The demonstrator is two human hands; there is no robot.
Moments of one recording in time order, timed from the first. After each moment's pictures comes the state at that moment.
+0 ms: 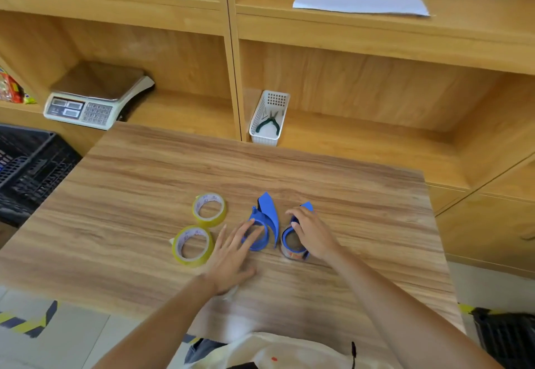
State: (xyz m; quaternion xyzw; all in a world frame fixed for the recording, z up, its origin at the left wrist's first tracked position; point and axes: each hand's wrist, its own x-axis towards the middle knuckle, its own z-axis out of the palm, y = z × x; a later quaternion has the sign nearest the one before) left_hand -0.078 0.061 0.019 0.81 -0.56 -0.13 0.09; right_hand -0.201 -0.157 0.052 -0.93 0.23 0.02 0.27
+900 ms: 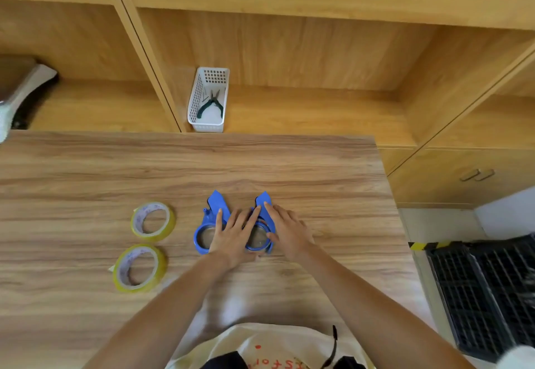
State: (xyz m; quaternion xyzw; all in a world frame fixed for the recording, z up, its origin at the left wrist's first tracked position) left_hand -0.099 -0.066 -0.005 0.79 -0.58 -0.19 0.00; right_hand -0.232 -0.181 0.018 -0.91 0.34 0.14 0.22
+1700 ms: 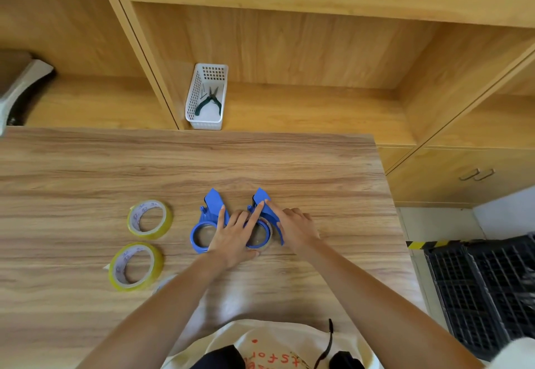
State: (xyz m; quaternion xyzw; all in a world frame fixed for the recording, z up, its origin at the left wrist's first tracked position) left_hand -0.104 -0.069 -0.002 0.78 -0.61 -0.16 0.01; right_hand -0.240 -0.198 0.022 -0.92 0.33 0.14 0.16
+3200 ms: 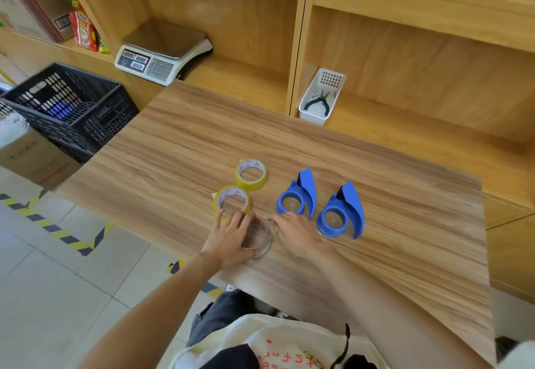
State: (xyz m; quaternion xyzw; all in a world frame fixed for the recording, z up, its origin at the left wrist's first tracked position) left_hand -0.090 0.147 0.016 0.90 -0.42 -0.11 0.03; right_hand -0.170 -0.043 0.036 -0.98 0.06 0.11 0.17
